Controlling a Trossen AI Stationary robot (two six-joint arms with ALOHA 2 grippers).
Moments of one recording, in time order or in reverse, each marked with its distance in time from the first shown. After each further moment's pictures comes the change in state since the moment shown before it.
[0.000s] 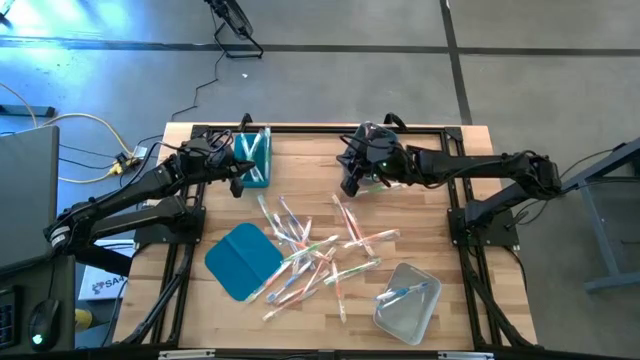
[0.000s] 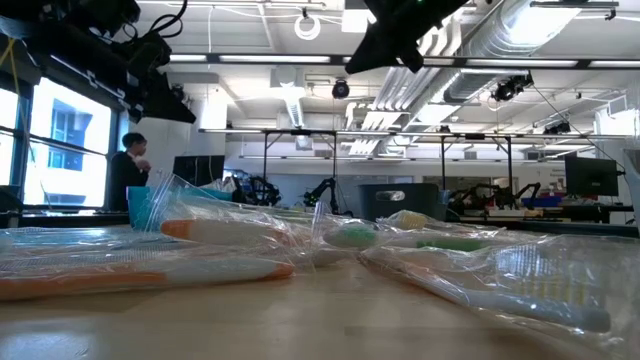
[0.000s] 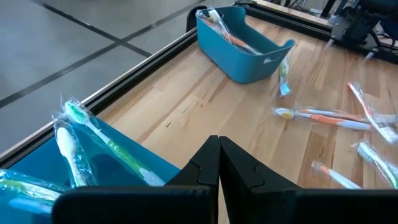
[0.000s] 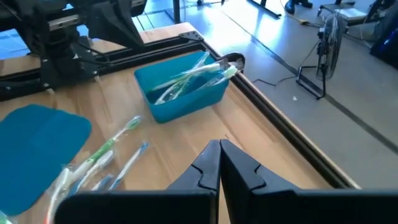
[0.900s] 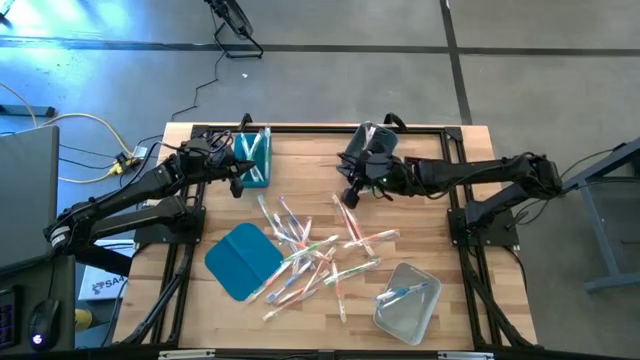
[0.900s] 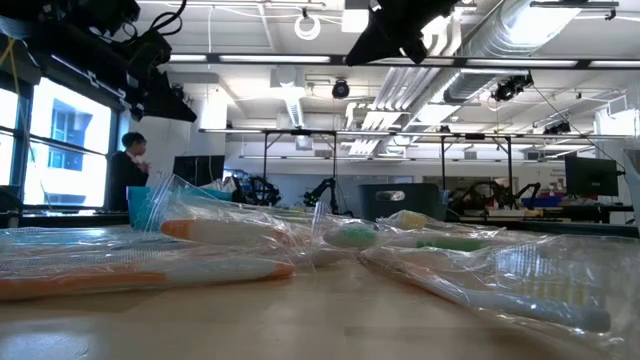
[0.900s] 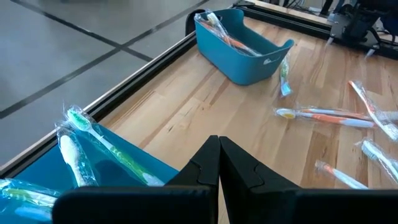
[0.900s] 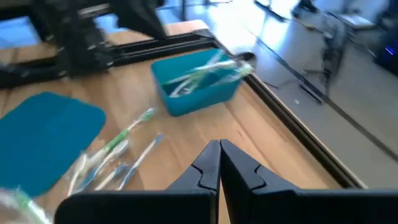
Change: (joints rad) left arm 0.000 0.000 0.000 0.010 0.000 0.034; right arm 0.105 0.000 0.000 -0.036 0.101 0.047
